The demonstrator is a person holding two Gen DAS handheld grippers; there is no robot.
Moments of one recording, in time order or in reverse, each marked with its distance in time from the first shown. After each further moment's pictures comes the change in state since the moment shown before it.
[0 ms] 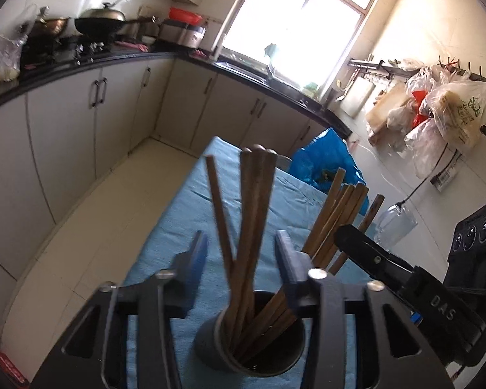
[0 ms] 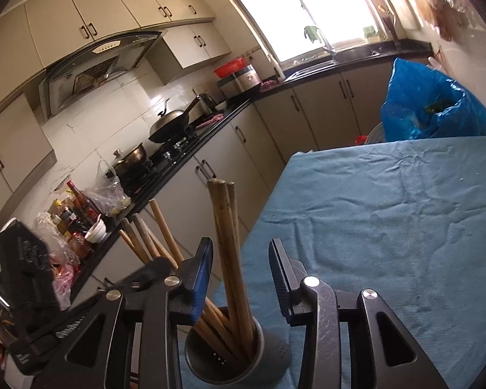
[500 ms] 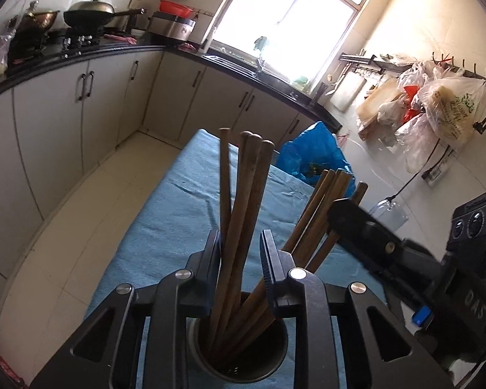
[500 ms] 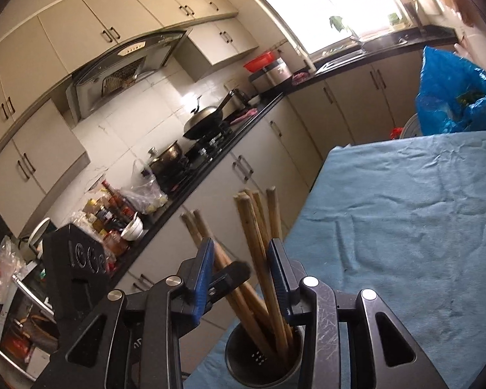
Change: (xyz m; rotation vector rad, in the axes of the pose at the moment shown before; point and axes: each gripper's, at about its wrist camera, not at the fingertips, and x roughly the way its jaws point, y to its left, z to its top) left arm 0.009 -0.013 -0.004 0.012 0.015 -0.022; right arm -0.001 0.008 0.006 0.009 -0.003 0.123
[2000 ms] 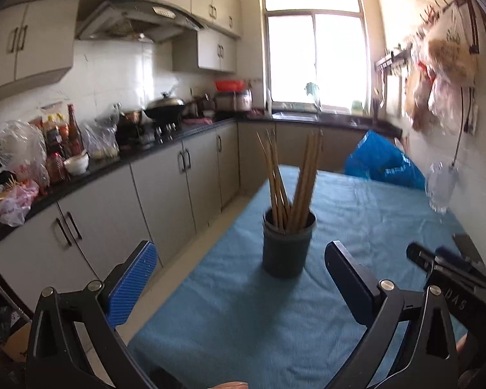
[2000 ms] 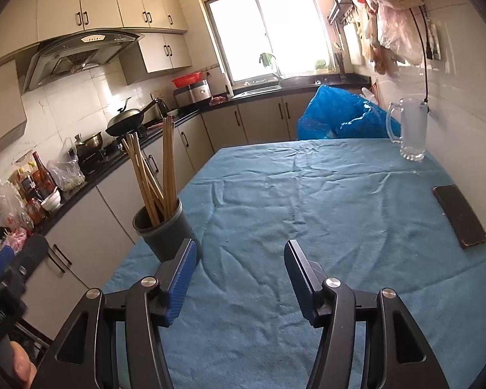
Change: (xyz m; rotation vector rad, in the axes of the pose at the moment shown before) left arm -0.172 -0.095 -0.158 0.238 -0.283 0.496; right arm -0.166 0.007 -0.130 -0.139 -0.098 -0.480
